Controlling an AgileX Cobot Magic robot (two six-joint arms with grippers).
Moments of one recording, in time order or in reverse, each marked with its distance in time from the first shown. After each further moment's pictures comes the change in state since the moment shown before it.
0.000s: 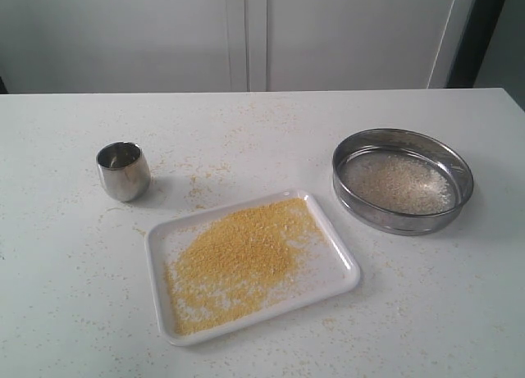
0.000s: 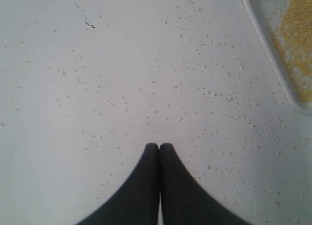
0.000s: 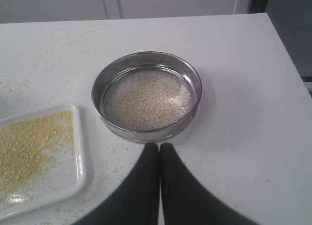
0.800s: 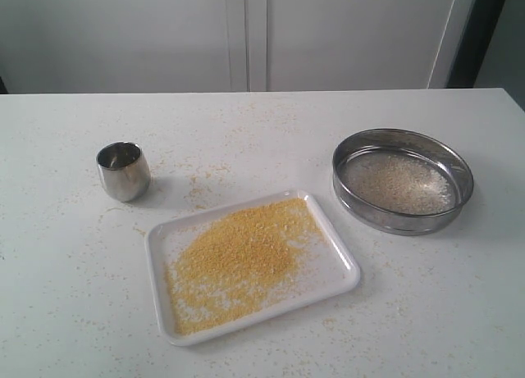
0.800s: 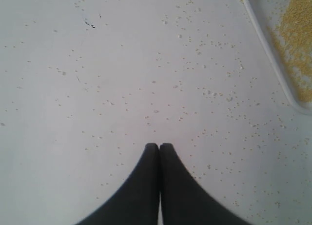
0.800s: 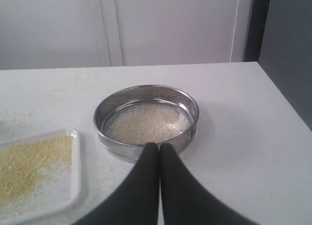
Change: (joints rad) left arm 0.000 0.000 0.000 0.000 0.000 0.000; right arm 0.000 -0.515 0.347 -0.002 -0.124 0.002
